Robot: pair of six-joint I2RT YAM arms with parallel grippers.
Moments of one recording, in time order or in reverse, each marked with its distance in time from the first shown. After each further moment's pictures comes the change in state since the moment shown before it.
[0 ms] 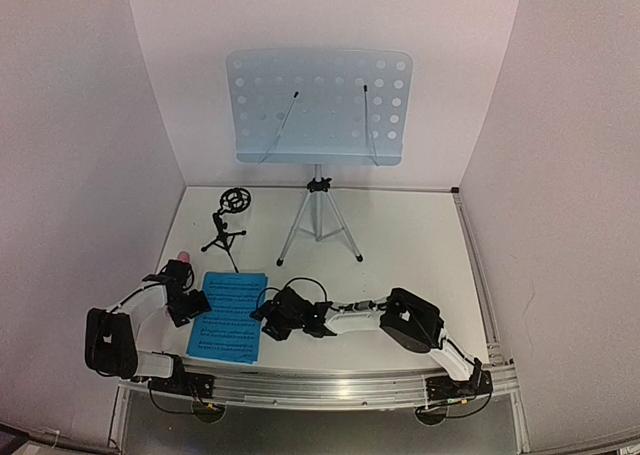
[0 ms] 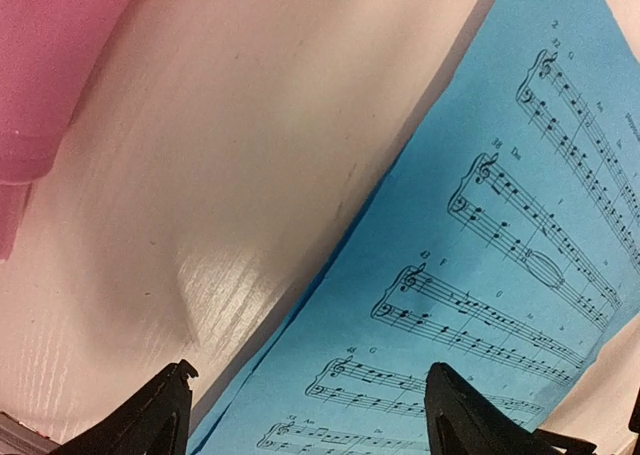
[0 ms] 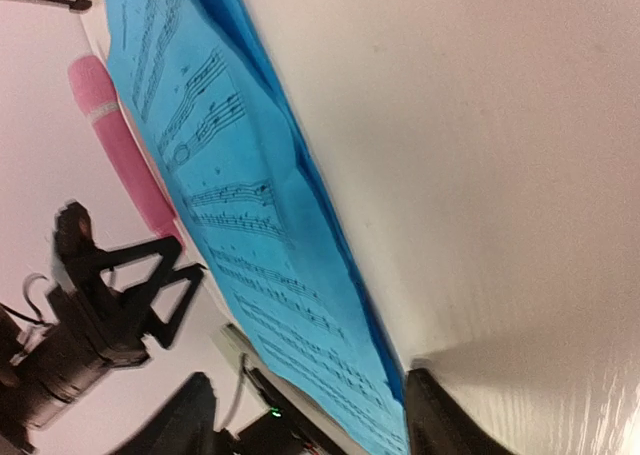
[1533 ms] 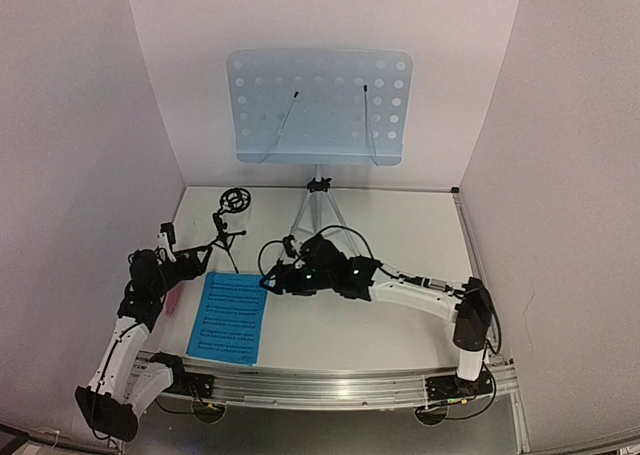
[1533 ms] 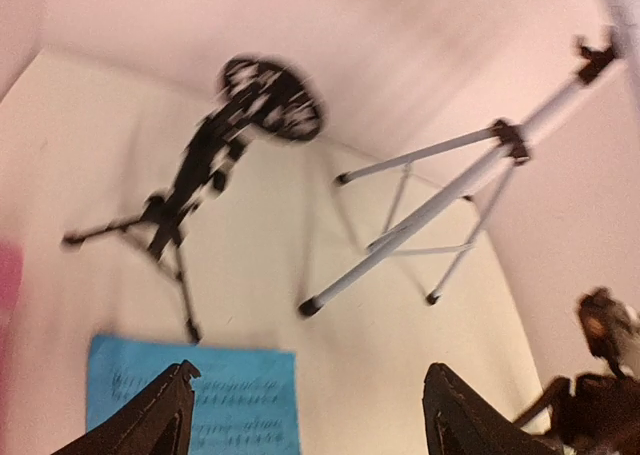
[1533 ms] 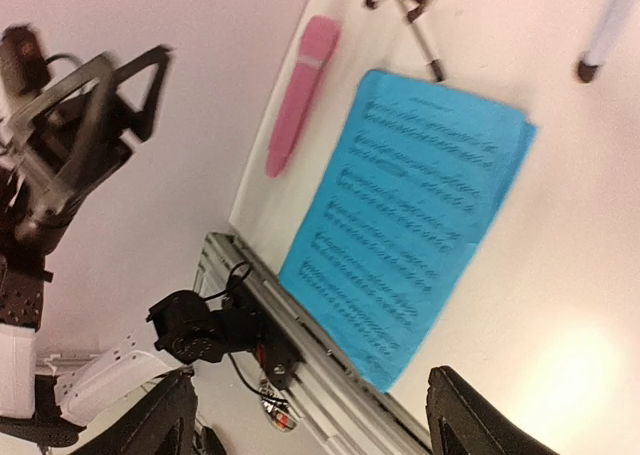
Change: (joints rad) left arm -0.030 -0.507 0.004 0.513 0.272 0.128; right arm -0.100 -0.391 0.087 -0.397 -0.097 -0.797
